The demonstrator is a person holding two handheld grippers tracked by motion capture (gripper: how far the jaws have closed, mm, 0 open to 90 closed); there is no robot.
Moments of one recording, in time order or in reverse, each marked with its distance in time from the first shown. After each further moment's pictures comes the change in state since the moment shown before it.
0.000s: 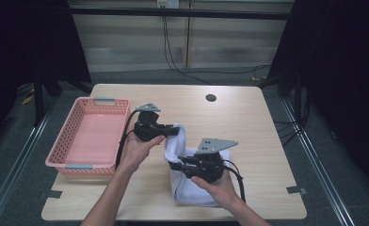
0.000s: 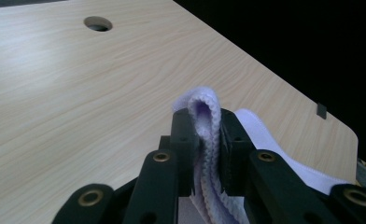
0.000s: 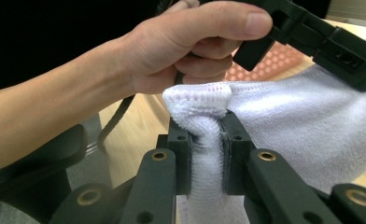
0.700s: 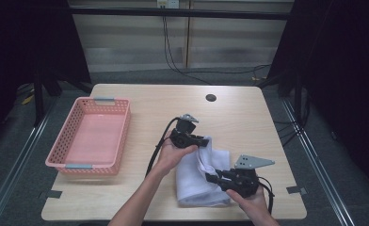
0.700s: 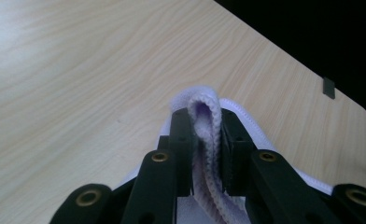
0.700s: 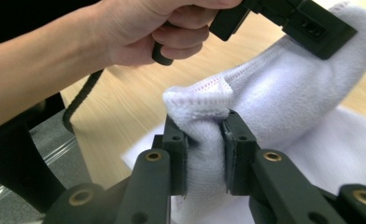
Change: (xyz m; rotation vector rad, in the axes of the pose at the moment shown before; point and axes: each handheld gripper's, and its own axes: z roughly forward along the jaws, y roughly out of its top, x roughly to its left) left arm -0.032 -0.011 0.101 0.146 -0.051 0.029; right arm -0.031 -0.074 -0.065 0.037 -0.144 0.121
